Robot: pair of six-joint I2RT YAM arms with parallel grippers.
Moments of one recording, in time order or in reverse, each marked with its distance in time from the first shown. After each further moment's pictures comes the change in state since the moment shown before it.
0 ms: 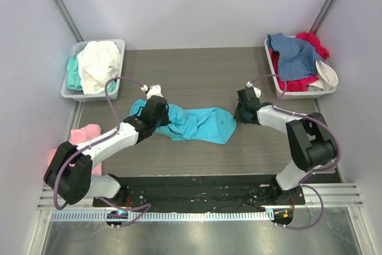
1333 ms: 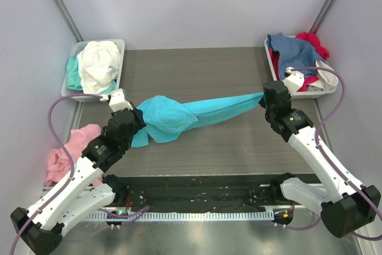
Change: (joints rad) left arm -0.010 -0.600 -0.044 -0.251 -0.262 0.030; right arm 0.012 -0.612 0.096 -0.271 0.484 0.011
